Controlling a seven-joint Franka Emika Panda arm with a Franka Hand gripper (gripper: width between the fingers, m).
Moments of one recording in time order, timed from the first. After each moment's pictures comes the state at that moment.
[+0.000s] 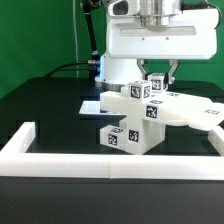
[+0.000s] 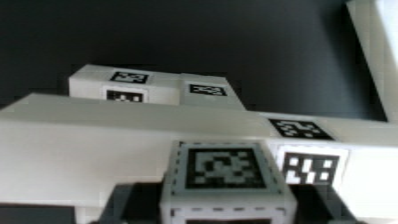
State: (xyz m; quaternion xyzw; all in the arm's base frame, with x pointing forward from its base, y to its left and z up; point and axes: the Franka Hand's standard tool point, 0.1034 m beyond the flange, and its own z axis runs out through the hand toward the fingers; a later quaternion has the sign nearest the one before) arm 0.509 0.038 0.114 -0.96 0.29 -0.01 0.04
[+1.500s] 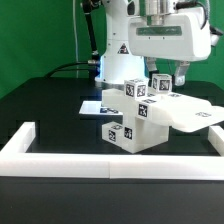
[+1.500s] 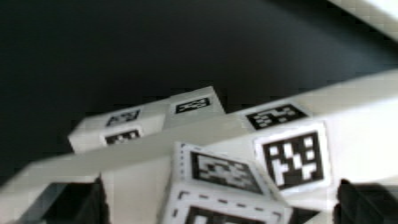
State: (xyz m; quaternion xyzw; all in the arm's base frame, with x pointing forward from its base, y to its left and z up) arm 0.511 0.050 0.116 -0.89 0.46 0.00 0.05
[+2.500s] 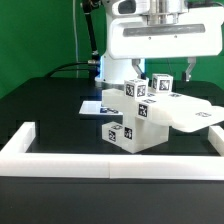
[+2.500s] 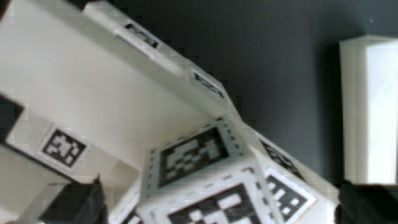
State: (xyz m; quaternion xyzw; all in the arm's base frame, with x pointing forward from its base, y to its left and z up) arm 0.513 0.046 0.116 -1.00 0.07 -0.02 0.04
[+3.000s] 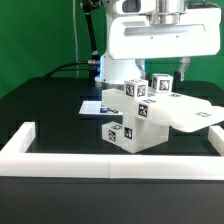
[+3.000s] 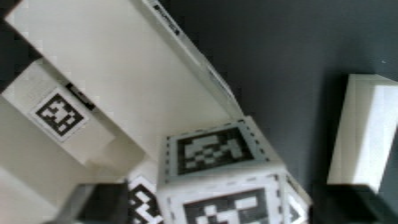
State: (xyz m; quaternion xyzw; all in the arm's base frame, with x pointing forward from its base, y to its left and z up) arm 0.513 0.044 0.116 -1.00 -0.02 -0.03 0.03
